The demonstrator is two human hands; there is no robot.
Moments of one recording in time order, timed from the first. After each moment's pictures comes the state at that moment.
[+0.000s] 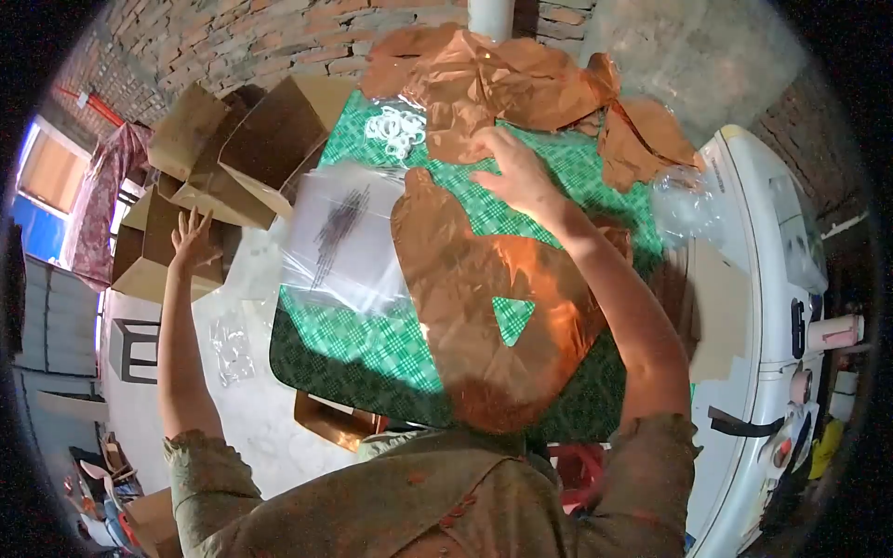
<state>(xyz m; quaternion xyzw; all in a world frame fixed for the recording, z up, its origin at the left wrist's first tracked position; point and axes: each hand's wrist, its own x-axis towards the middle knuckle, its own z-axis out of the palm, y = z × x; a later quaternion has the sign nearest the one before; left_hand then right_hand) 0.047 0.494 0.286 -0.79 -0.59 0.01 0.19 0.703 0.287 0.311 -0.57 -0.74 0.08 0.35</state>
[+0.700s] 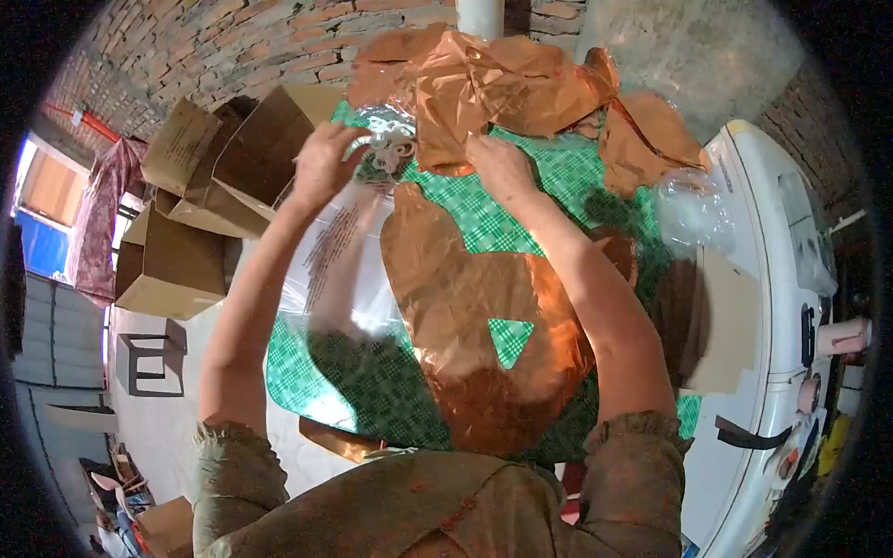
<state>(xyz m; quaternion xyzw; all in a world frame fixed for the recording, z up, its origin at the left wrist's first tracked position) 0.416 0.477 0.323 -0.91 -0.23 -0.33 0.07 0.719 0.351 0.254 -0.58 -0.73 -0.11 0.34</state>
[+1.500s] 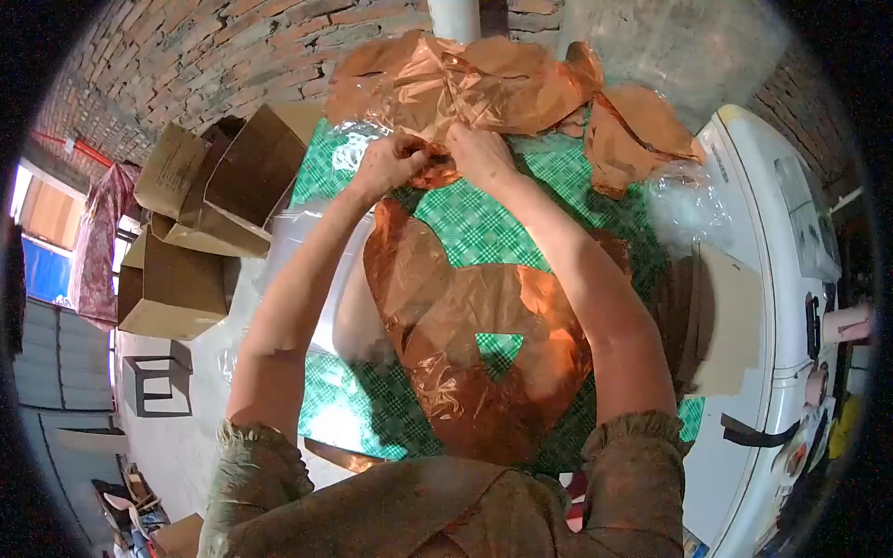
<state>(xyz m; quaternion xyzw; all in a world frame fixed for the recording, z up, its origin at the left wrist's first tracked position) 0.534 0.461 0.300 -0.89 -0.30 -0.24 -0.25 0.734 0.376 0.272 -0.66 -0.66 0.06 0.36</state>
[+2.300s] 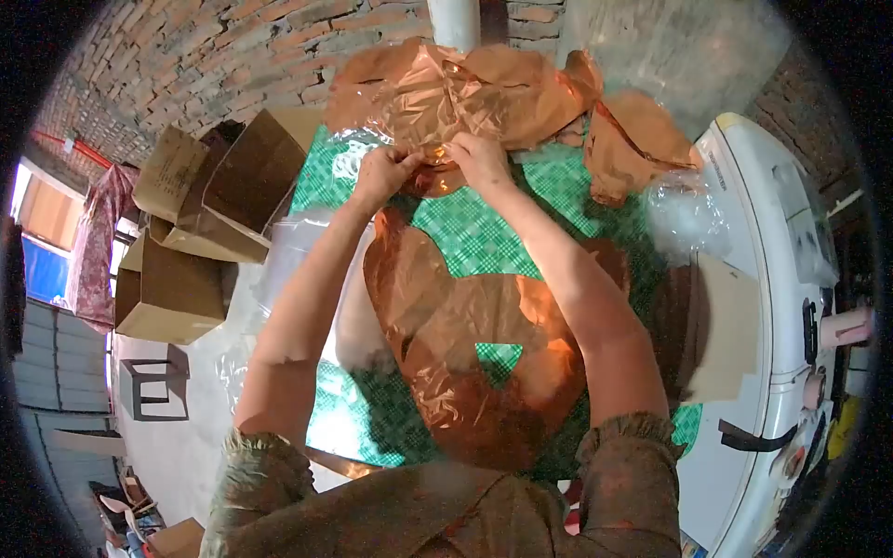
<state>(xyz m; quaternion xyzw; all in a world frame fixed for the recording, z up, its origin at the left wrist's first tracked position) 0.539 0.468 0.287 -0.84 -0.42 -0.23 -0.25 0.731 0.381 0.263 -0.63 -0.58 0.15 0.50</state>
